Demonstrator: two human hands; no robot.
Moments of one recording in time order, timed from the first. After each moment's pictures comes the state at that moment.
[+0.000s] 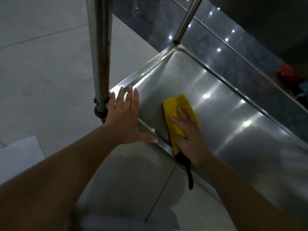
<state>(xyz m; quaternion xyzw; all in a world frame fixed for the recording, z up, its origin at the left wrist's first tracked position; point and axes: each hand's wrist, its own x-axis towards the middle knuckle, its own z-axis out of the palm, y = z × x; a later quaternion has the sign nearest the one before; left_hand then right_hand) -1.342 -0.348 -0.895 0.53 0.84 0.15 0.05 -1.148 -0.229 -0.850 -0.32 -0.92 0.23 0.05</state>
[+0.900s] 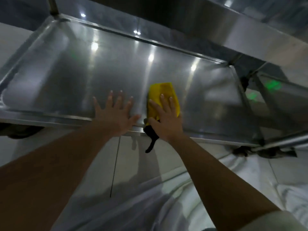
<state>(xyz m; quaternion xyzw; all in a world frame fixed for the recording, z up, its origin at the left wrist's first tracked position) -1.150 -0.258 -0.871 0.69 0.71 -0.07 0.13 -0.970 -0.240 -0.867 -0.61 -0.78 0.13 0.08</state>
